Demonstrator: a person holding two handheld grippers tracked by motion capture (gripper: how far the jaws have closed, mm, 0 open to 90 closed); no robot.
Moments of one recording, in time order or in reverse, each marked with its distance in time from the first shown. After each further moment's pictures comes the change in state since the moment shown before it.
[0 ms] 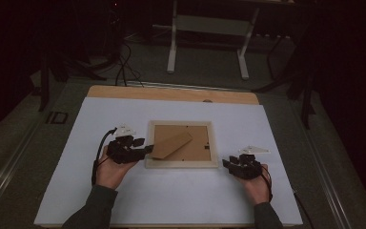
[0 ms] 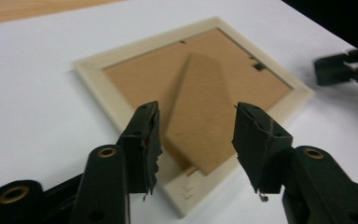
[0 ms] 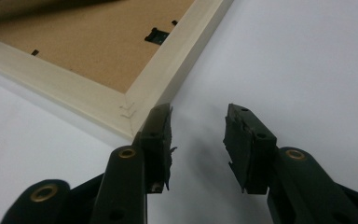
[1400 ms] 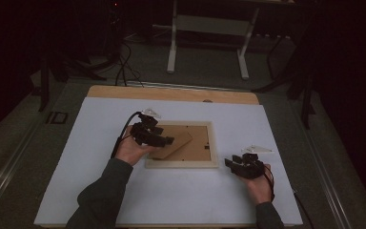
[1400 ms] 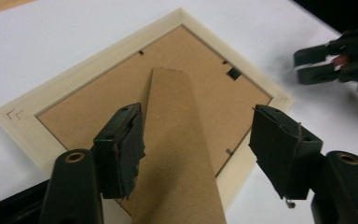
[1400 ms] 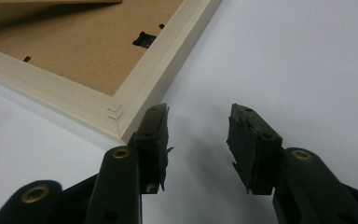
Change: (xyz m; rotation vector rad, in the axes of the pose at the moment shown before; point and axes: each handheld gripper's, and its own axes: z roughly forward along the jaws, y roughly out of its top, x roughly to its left) left arm -0.001 0.054 0.057 0.149 -0.101 0.066; right arm -0.007 -0.001 -0.003 -0.007 -0.006 0.026
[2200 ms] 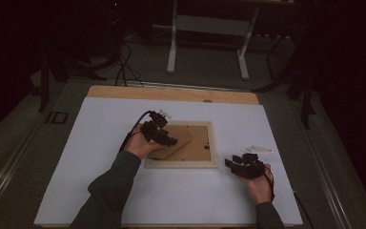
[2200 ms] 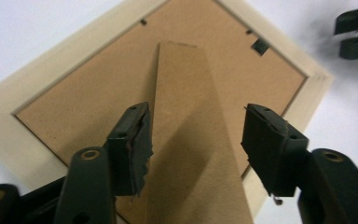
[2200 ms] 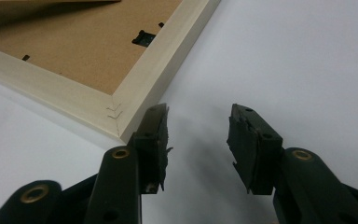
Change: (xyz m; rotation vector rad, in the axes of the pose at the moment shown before) left arm 0.010 0.011 0.040 0.165 0.010 0.013; right arm 0.000 0.000 0.000 0.004 0.001 -0.001
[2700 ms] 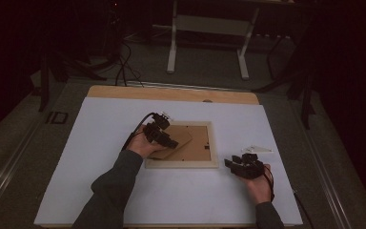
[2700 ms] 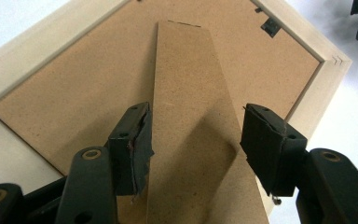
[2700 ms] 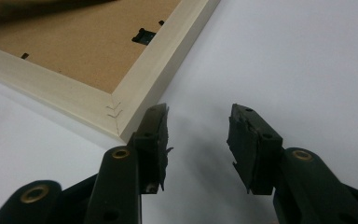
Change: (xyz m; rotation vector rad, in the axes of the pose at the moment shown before) left arm 0.004 0.000 0.016 0.067 -0.019 0.005; right arm 0.000 0.000 0.001 0.003 -0.001 0.000
